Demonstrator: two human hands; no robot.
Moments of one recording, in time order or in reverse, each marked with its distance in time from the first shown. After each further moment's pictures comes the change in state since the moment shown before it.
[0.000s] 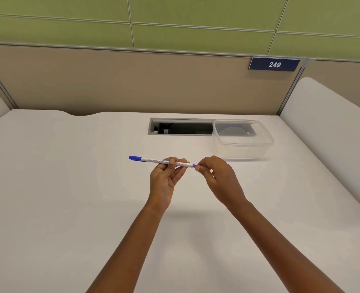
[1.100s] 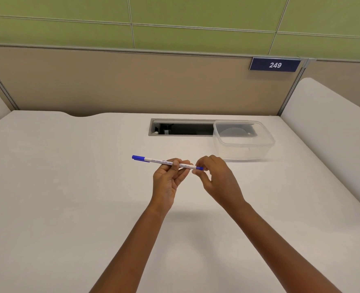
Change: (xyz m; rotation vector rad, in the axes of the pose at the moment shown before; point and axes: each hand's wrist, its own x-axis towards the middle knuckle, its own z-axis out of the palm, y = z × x) left_hand 0.002 -0.003 -0.001 0.038 -0.020 -0.001; right_hand 0.002 -0.001 0.008 -0.139 0.003 -0.063
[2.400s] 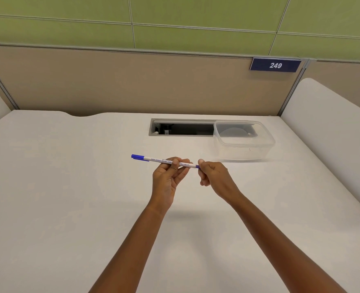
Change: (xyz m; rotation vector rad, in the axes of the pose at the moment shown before) left_hand 0.002 0.002 0.000 0.007 -0.025 0.019; right_hand 0.011 -0.003 -0.002 0.499 -0.174 0.416
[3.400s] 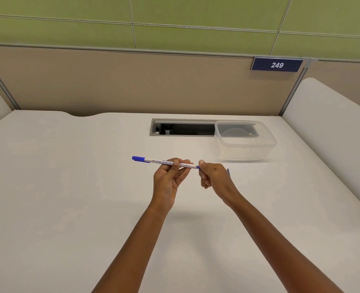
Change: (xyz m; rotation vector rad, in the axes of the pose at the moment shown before) left_hand -0.001 0.000 0.001 -0.035 0.016 -0.008; right_hand 0.000 -0.001 0.003 0.134 -0.012 0.014
